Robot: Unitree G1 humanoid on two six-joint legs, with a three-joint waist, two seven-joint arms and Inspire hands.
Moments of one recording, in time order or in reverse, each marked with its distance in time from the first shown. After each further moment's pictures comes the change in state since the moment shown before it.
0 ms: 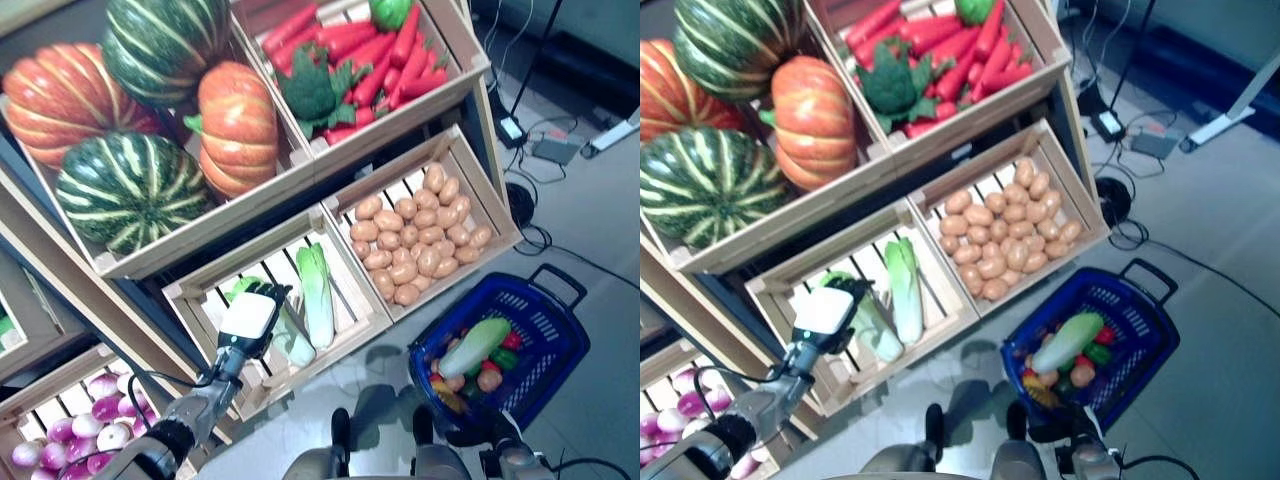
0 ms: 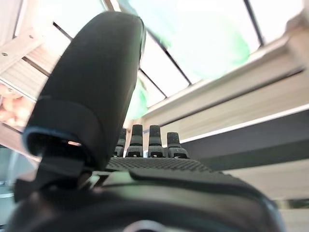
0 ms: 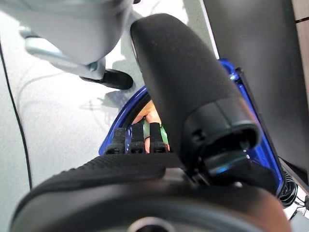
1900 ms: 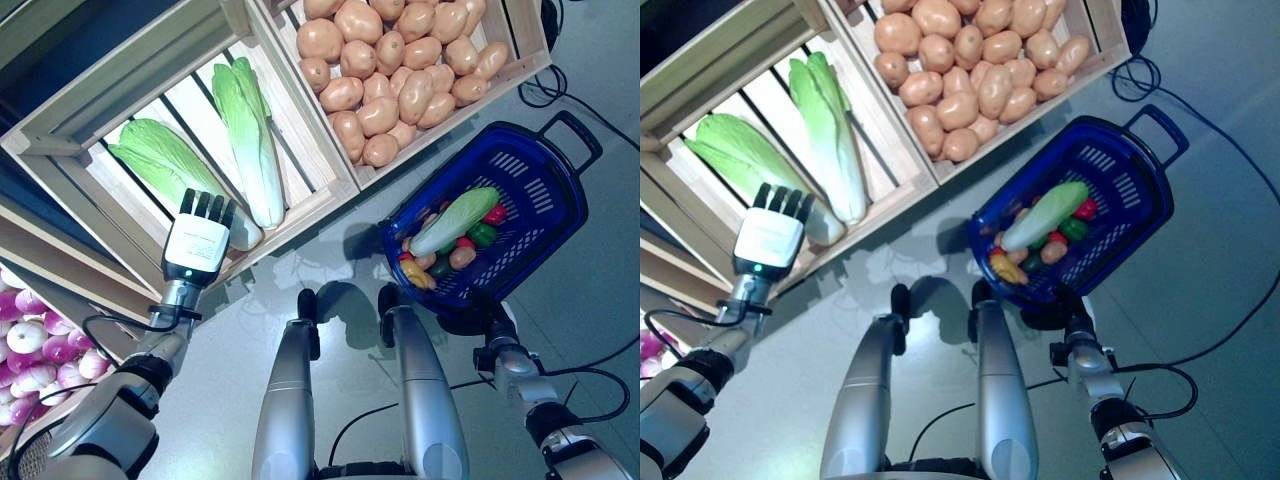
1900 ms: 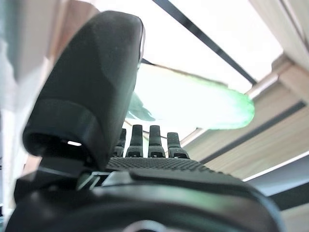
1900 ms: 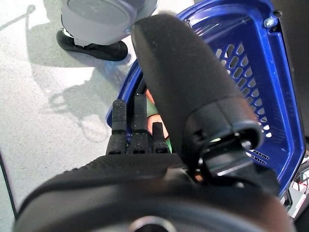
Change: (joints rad) left arm -0.228 0.156 -0.031 0.116 0.081 0.295 0.079; right arm -0.186 -0.093 -0.009 -0.288 0.145 -0.032 -0.055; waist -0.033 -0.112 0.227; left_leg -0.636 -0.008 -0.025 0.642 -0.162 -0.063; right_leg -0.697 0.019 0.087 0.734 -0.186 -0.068
